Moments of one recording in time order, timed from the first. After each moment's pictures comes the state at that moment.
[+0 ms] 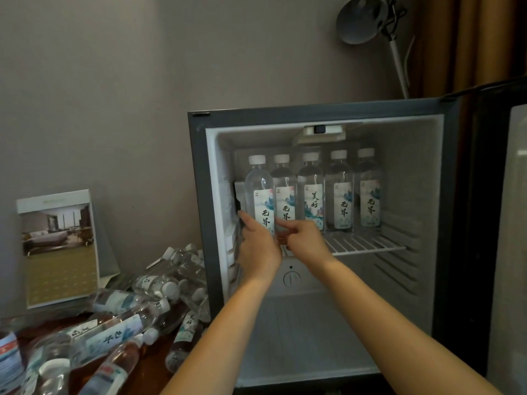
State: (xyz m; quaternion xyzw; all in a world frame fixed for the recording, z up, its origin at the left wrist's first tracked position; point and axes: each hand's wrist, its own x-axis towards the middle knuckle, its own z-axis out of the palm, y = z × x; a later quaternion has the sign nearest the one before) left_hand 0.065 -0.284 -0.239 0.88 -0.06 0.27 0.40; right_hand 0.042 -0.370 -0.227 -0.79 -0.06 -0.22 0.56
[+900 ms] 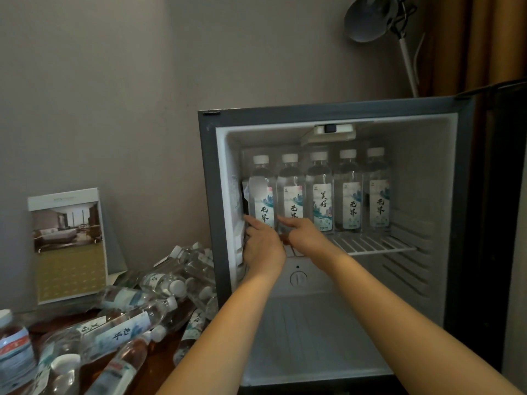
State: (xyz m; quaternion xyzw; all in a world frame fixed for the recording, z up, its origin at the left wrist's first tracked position) left_hand 0.067 -0.283 -0.227 0.93 0.00 0.19 0.30; right_hand 0.056 -0.366 -0.215 -0.85 -0.06 -0.15 0.51
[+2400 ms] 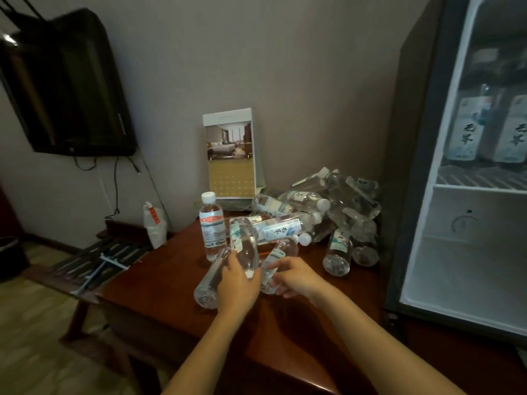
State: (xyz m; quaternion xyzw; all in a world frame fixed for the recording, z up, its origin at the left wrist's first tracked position) left_hand -0.017 0.038 -0.418 0.89 0.22 0.17 0.36; right_hand 0.028 -0.084 -0.394 -0.82 -0.14 0.21 0.52
